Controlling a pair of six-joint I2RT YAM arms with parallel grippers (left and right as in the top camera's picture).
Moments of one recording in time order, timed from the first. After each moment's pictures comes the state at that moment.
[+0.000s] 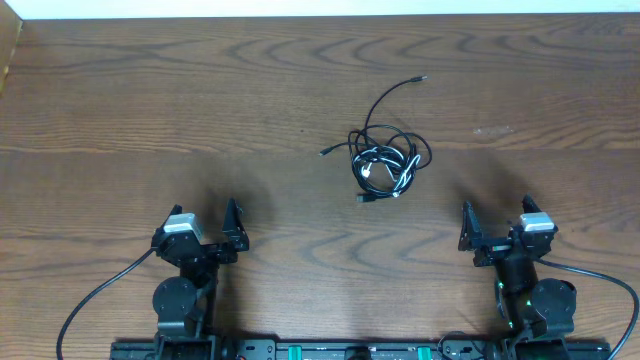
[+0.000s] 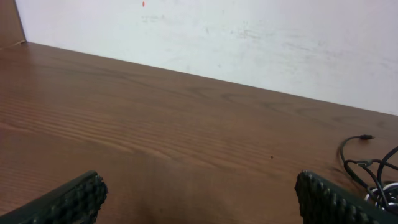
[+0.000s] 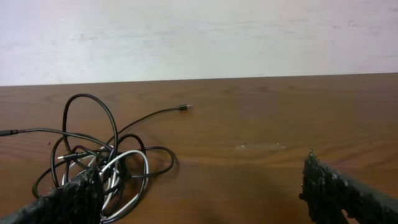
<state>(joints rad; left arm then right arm) -0.01 0.01 0.03 -0.14 -0.03 -0.20 0.09 0.01 0.01 -0.07 -0.03 0.07</state>
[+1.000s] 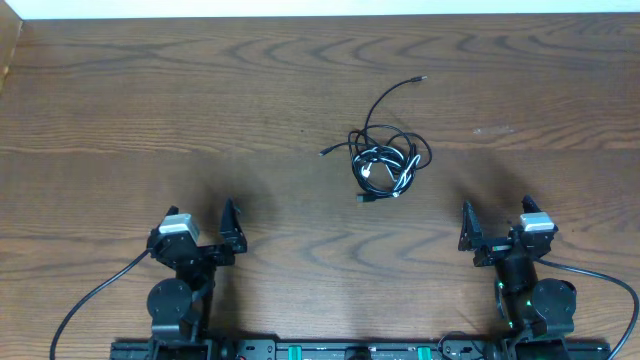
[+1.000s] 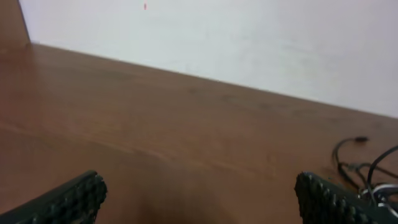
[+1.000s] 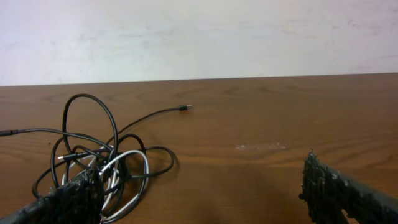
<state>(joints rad) -0.01 0.01 0.11 -0.23 -0.03 -0.20 0.09 0.01 0.01 -0.07 -0.03 0.07</state>
